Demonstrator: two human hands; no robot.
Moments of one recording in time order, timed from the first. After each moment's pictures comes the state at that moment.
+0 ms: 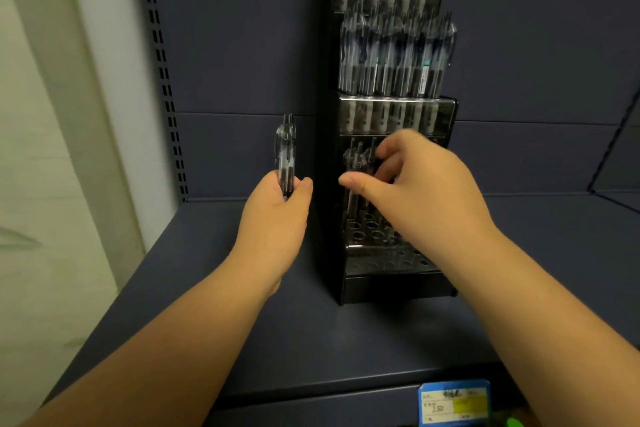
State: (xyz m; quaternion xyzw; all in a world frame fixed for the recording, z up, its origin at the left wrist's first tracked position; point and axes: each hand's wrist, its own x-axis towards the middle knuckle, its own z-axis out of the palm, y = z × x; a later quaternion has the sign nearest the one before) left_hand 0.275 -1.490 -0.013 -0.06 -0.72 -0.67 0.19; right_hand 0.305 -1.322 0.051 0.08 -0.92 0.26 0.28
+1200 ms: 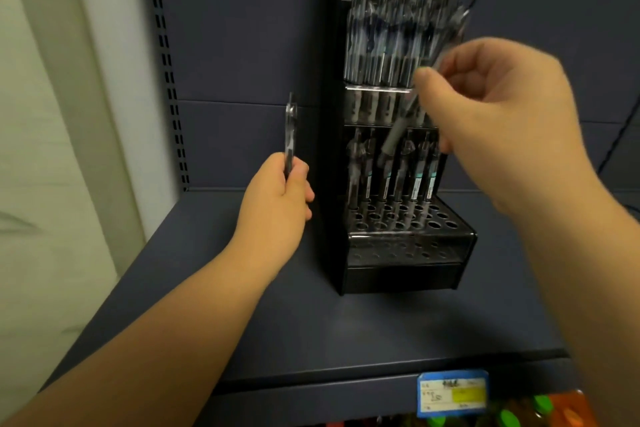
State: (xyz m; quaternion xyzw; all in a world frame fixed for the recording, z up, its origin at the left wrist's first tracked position) left_hand 0.283 -1.489 -0.005 -0.07 -0.75 -0.61 0.24; right_hand 0.325 -1.304 0.097 0.16 -0.80 0.42 0.40
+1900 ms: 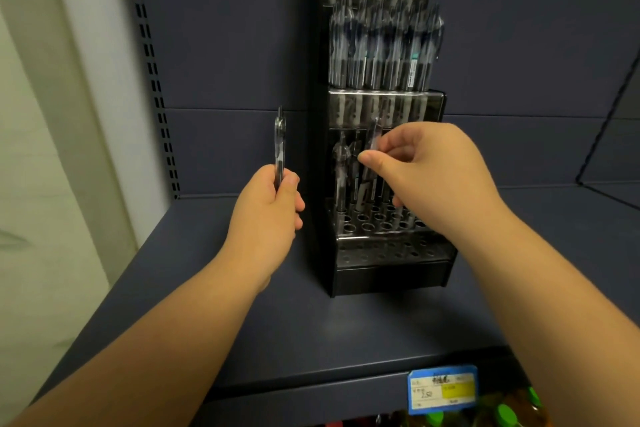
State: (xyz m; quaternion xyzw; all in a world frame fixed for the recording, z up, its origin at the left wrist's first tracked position) left_hand 0.282 -1.487 -0.011 -0.05 -0.75 -0.63 0.21; right_hand 0.302 -1.303 0.059 0.09 -0.90 0.34 0.27
